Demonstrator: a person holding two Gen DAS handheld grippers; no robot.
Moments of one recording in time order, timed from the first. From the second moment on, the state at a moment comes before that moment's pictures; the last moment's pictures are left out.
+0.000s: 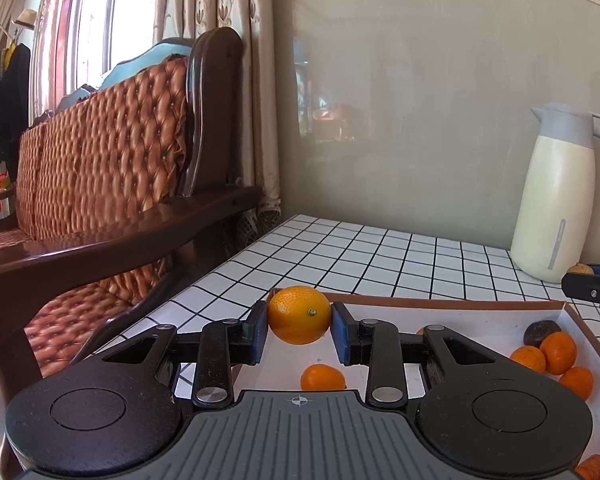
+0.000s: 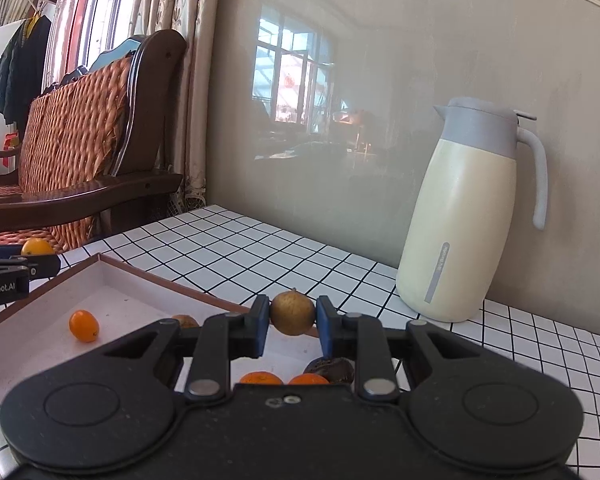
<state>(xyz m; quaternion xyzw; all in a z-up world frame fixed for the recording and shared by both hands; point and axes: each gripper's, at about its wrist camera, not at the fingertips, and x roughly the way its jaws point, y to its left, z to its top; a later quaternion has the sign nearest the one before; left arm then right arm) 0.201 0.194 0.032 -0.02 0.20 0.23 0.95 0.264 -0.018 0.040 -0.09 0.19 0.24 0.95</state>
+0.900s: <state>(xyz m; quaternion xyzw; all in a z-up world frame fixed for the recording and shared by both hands) 0.208 0.189 0.029 -0.02 0.18 0.22 0.96 0.266 -0.020 0.037 -0.11 0.17 0.22 0.95</state>
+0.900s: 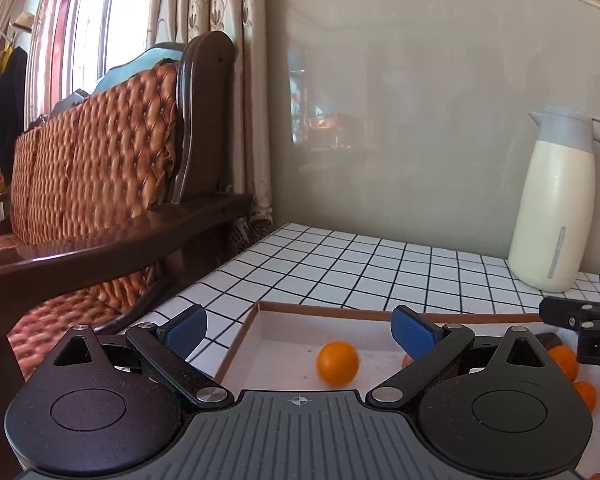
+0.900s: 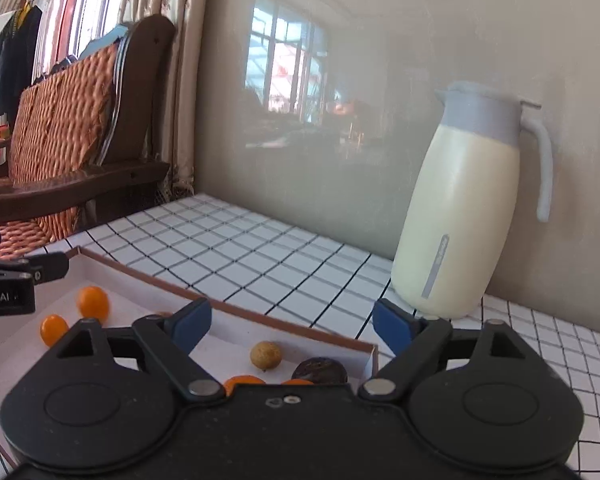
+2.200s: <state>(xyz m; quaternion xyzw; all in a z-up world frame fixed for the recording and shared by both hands) -0.032 0.077 0.055 0.01 0.09 0.19 0.98 0.036 -0.142 0.069 -0.10 0.10 0.15 0.98</state>
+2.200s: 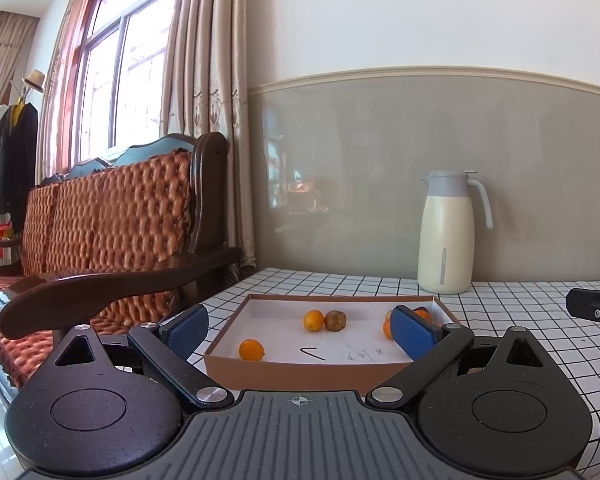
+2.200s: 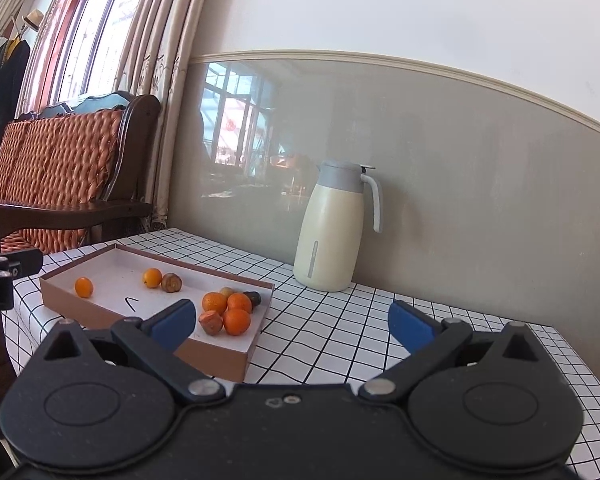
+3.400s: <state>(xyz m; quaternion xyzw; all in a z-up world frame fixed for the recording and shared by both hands) -0.040 0.080 0.055 0.00 0.07 0.19 0.98 0.034 -0.145 0.072 -0.09 0.11 0.15 0.98</state>
